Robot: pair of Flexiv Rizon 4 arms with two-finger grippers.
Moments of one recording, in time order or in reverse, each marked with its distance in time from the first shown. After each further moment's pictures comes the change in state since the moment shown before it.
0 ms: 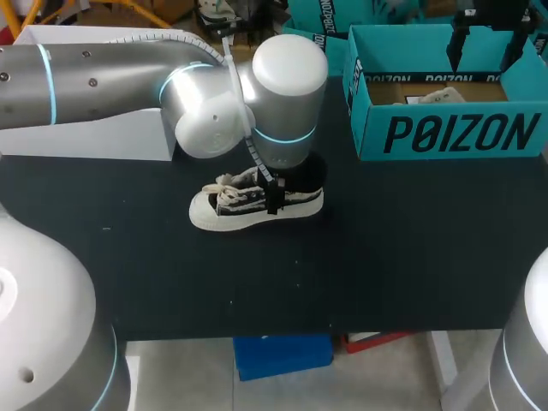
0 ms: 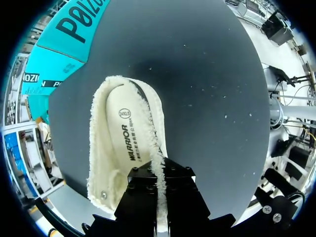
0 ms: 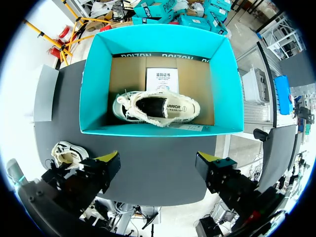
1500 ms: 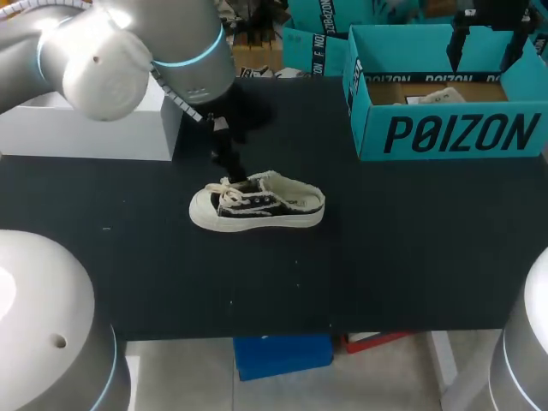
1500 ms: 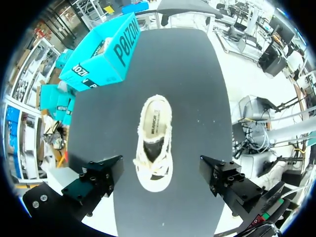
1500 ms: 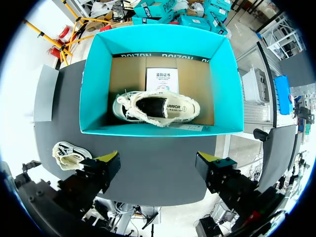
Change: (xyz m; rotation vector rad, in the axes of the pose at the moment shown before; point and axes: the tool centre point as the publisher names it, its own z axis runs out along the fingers) left arm -0.004 0.063 -0.131 0.290 0.029 -0.153; right arm 0.000 0.000 0.000 0.000 0.000 0.000
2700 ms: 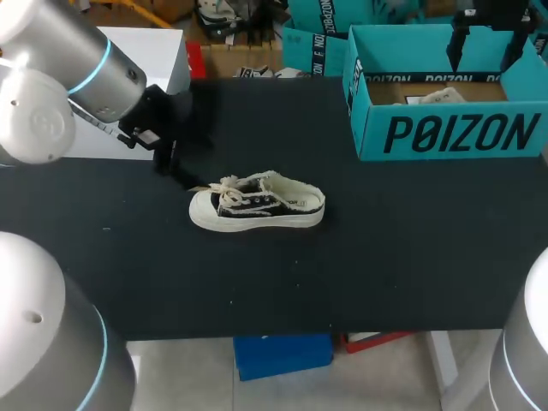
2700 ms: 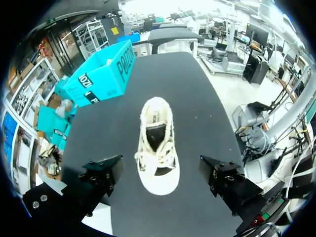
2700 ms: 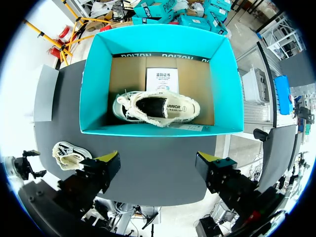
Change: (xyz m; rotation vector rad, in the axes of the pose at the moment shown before) left arm -0.016 0.063 0.020 0.340 0.044 0.100; right arm 0.000 0.000 0.000 0.000 0.000 0.000
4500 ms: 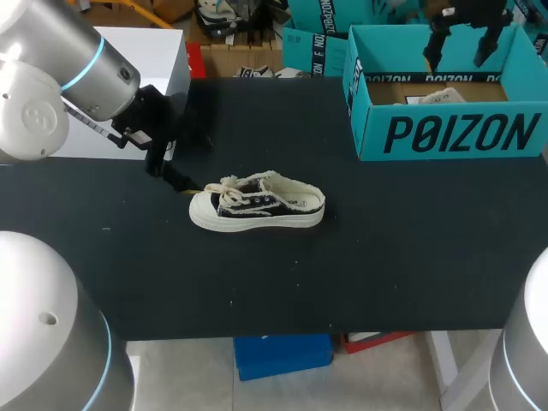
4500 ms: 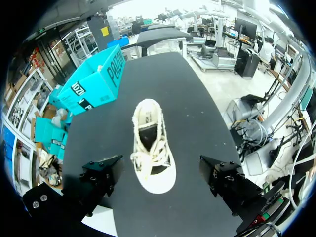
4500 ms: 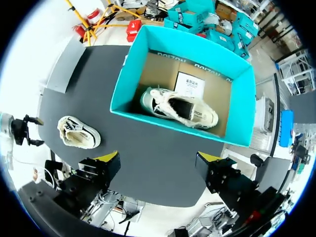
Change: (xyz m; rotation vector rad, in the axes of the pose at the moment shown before) left arm 0.009 0.001 -0.007 0.015 0.035 0.082; right arm 0.061 -0.030 -0.021 -0.032 0.020 -0.297
